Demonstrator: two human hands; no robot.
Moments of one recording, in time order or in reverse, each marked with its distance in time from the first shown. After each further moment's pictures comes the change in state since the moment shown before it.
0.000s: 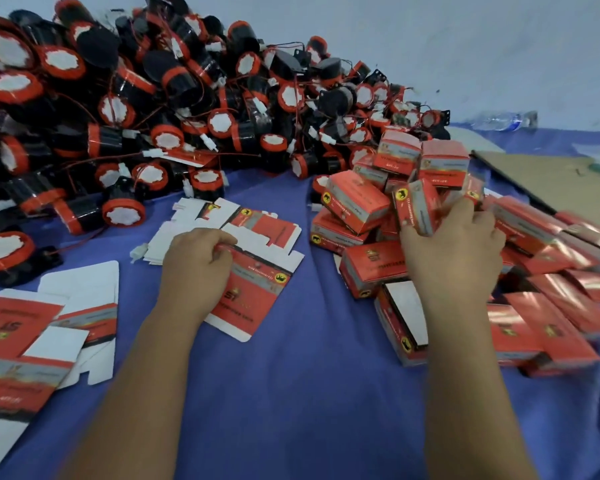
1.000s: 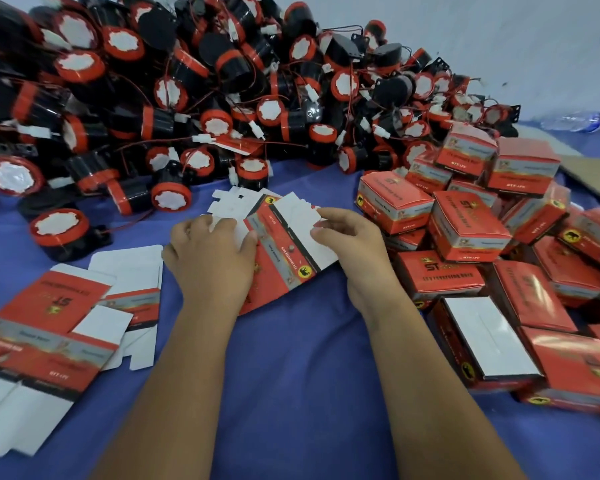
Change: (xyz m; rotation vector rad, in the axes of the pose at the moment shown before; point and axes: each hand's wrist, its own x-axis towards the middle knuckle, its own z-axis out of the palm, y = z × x) left_hand -0.003 -0.005 -0.008 0.424 0.107 -0.295; right_hand -0.046 -0.077 0.097 1.081 -0.855 0.066
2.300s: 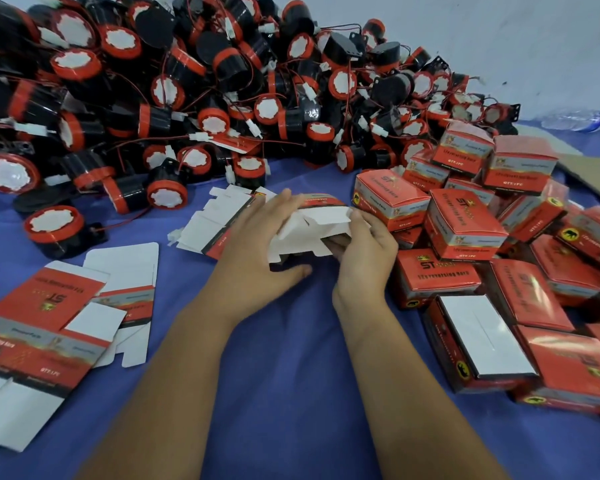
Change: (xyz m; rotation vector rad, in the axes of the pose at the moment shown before) left_hand -0.015 0.016 -0.004 -0.611 -0.207 0.595; right_hand -0.006 0.004 0.012 0.393 0.443 -0.087
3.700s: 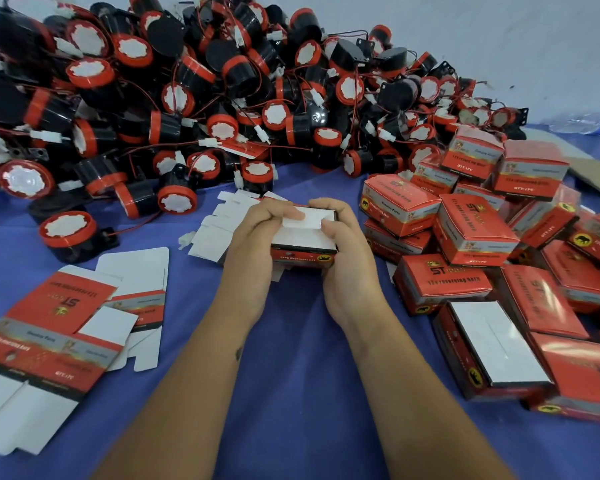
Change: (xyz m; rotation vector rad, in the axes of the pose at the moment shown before) left_hand 0.008 0.018 0.005 -0.831 0.275 -0.359; right_hand -0.006 0.005 0.005 0.067 -0.581 0.135
